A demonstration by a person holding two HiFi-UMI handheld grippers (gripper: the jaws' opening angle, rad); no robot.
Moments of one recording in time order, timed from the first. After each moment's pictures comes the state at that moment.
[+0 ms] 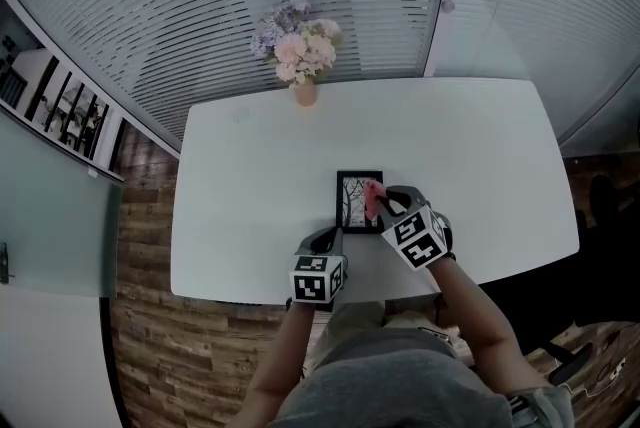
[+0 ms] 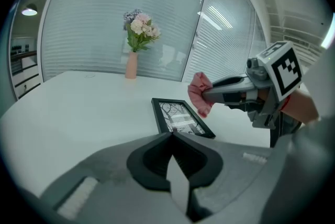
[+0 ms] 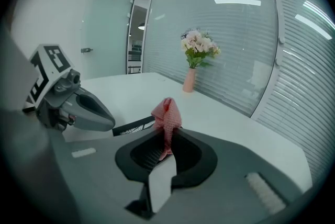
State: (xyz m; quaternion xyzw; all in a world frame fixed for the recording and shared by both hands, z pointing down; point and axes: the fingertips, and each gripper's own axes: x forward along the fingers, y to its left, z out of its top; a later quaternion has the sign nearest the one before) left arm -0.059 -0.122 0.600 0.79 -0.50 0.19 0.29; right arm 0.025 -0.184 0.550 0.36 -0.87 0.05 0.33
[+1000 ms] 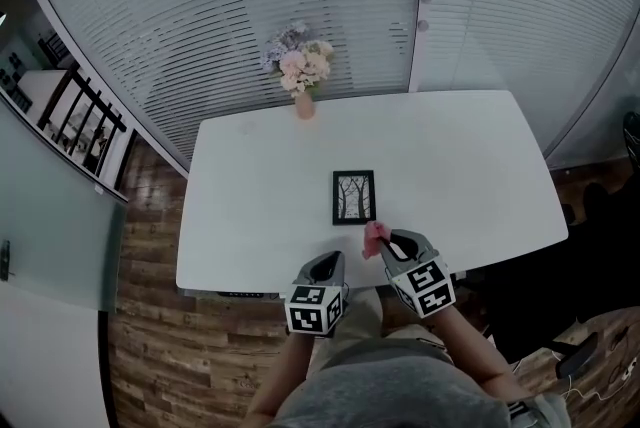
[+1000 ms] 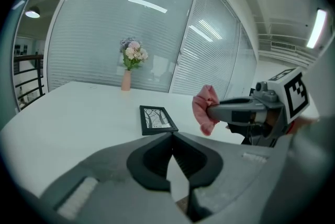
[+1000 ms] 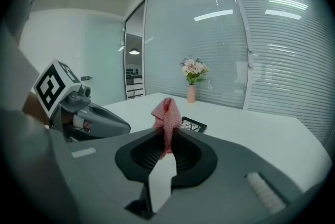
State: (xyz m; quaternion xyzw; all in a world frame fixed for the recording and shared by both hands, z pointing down) left arm -0.042 -0.023 0.537 0.82 -0.49 0.15 0.25; right arm 0.043 -0.048 0.499 0.40 -0.89 0.10 0.20
